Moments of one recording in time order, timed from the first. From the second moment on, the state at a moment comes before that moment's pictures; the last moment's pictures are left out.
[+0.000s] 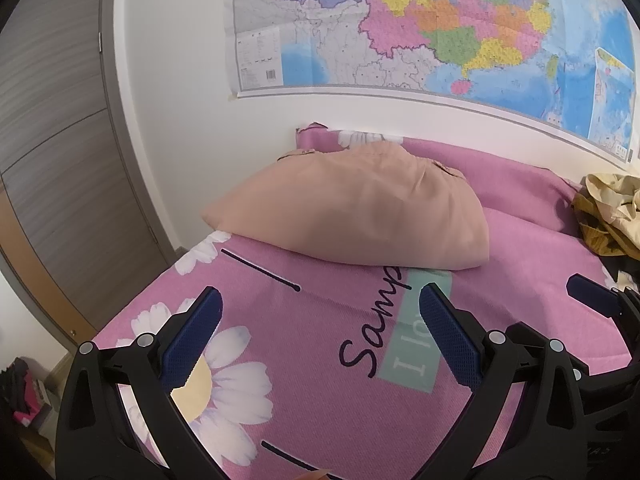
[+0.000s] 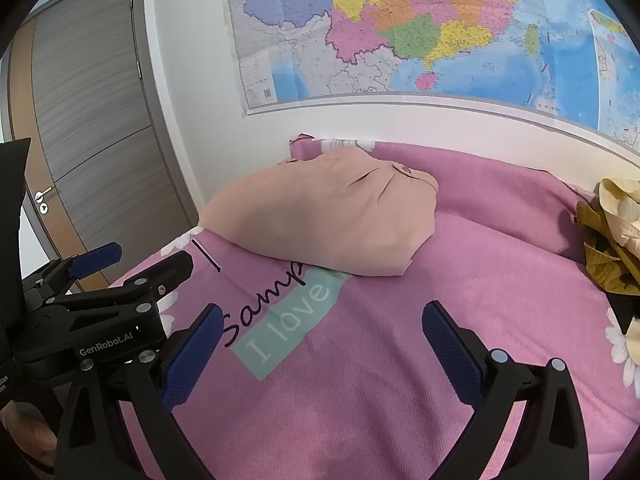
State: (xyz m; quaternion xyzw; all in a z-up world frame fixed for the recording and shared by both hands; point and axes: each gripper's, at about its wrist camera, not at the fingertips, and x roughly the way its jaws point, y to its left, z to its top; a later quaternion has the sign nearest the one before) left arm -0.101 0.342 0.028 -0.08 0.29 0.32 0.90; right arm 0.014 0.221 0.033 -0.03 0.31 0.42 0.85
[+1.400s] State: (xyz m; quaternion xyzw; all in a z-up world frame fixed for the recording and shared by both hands) left arm -0.103 0.343 0.019 -0.09 0.30 0.33 0.89; right arm 0.010 0.219 0.029 -0.04 0.31 0.42 0.85
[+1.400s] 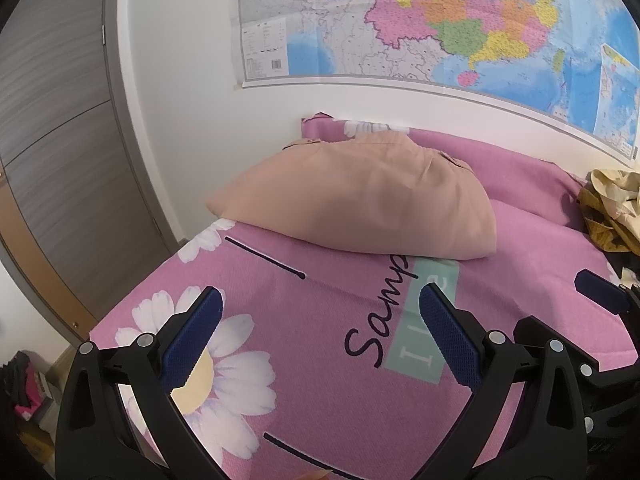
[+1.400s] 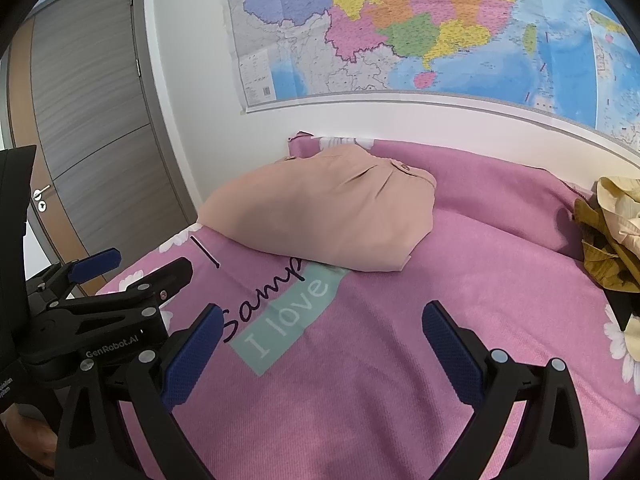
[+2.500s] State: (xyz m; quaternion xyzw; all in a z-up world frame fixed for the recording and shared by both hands) left arm -0.101 0.337 0.018 -0.08 0.29 0.33 0.89; right arm 0.010 0.222 0.028 -0.03 0.31 0.41 0.86
